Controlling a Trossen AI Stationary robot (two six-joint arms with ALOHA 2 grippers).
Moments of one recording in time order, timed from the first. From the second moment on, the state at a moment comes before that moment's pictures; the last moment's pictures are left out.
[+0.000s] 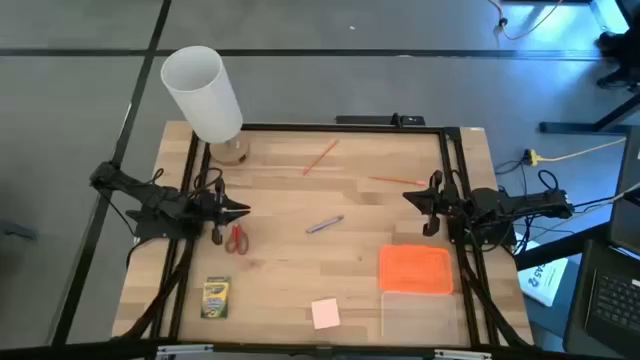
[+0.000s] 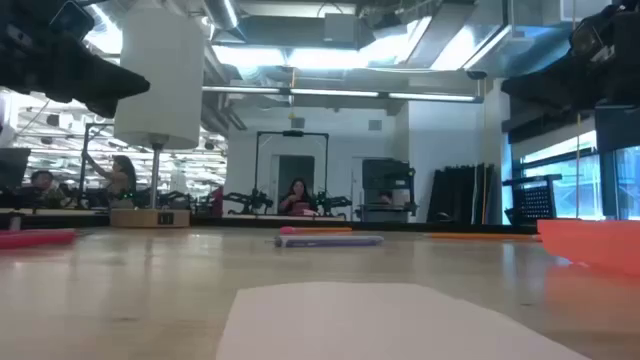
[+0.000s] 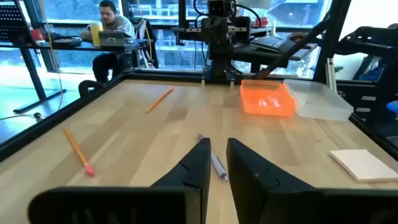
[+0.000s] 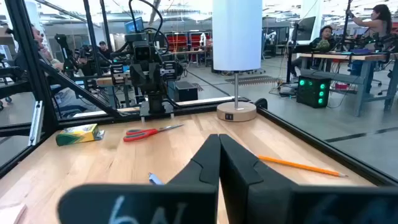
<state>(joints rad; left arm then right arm) -0.42 0.04 0.07 -0.13 -0.53 -0.10 0.17 0.00 0.01 0.08 0.40 0.04</state>
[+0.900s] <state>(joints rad) -0.42 0.04 0.07 -0.12 -0.53 -0.05 0.17 0.05 0.18 0.03 0.34 -0.11</state>
